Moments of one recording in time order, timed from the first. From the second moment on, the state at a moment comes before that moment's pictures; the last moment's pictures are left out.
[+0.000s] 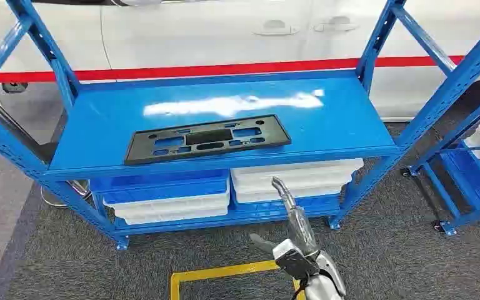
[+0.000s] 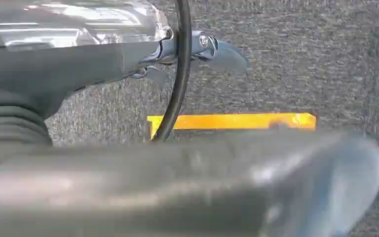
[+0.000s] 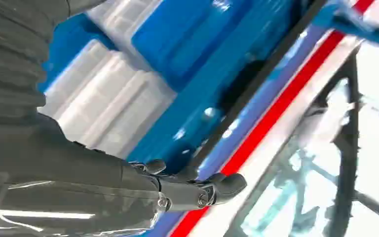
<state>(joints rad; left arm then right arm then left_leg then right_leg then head) -0.06 -0.19 0.53 -0.21 -0.43 0.29 -0.43 -0.07 0.09 0.32 -1.32 0.45 -0.30 -0.58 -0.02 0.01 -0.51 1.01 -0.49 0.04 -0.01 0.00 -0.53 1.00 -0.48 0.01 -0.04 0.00</state>
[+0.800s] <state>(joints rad) -0.07 -0.20 0.52 -0.21 -0.47 0.25 -0.38 -0.21 -0.07 0.61 -1.35 0.75 -0.56 -0.34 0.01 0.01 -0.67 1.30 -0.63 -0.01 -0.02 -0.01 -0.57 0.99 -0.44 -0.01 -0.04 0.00</state>
